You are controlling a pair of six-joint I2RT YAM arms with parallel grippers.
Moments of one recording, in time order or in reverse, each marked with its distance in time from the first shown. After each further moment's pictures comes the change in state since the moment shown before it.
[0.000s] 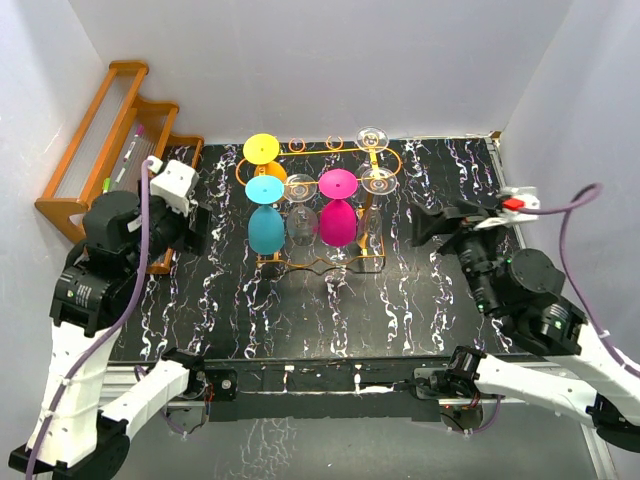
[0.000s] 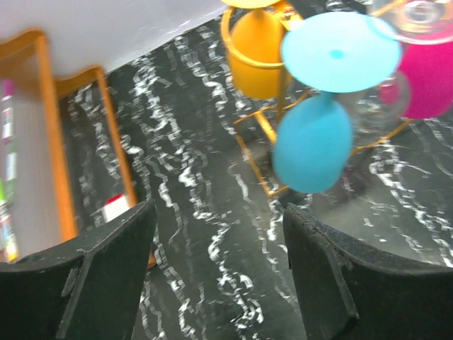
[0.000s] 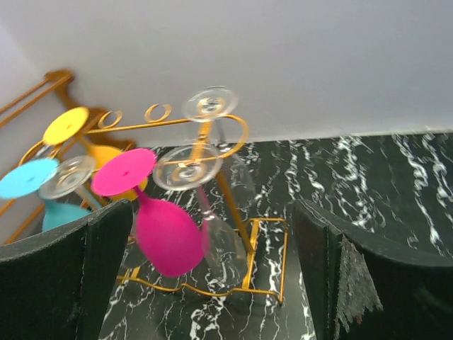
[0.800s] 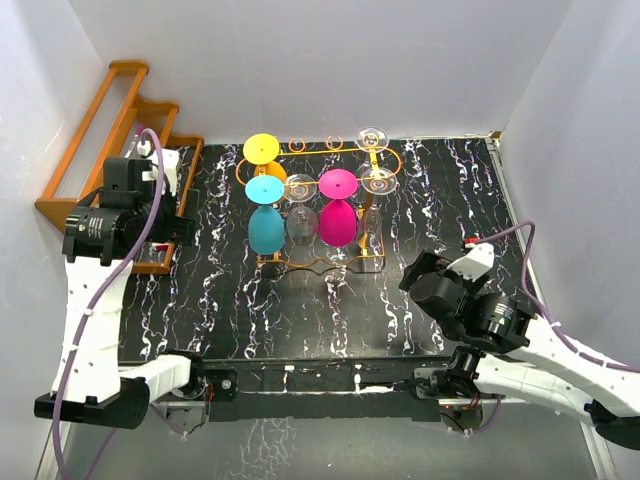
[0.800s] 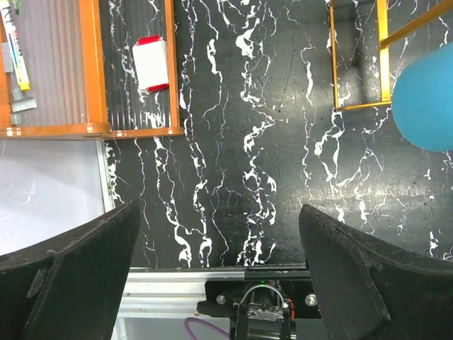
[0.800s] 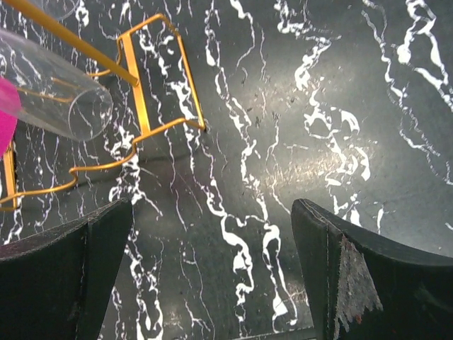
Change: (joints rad) left arm 0.192 0.305 0.253 -0.422 -0.219 -0.097; right arm -0.001 0.012 -0.264 -0.792 0.154 1.049
